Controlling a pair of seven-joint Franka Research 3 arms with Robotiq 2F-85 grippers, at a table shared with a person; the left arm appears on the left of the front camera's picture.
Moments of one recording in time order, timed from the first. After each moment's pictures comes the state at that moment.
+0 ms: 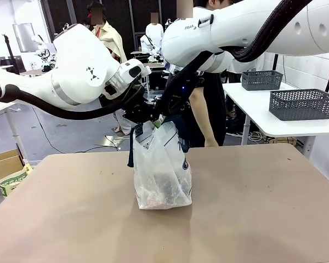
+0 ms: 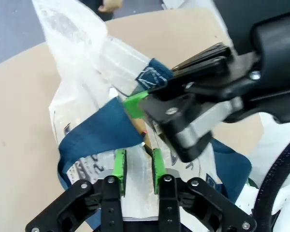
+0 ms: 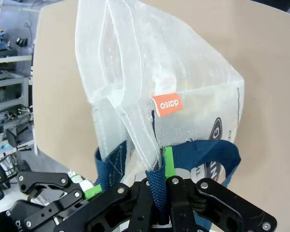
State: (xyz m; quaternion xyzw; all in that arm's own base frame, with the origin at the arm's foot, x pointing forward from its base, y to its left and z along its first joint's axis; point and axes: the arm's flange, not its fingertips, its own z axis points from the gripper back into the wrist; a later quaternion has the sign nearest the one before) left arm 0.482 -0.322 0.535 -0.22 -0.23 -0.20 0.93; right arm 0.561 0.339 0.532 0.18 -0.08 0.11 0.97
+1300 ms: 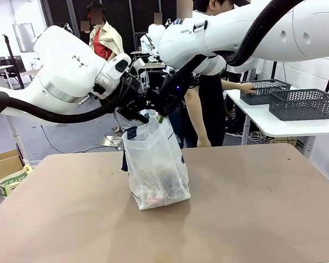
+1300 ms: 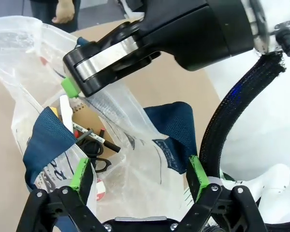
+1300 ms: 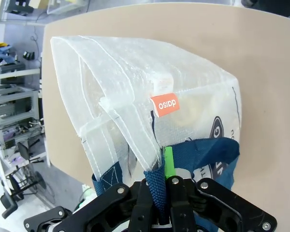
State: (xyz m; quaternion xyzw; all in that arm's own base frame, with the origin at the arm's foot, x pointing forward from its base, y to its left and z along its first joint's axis) left arm 0.465 -0.306 0.543 -0.31 -0.24 -0.22 0.89; right arm 0.585 0.351 0.529 0.20 -0.09 0.07 0.97
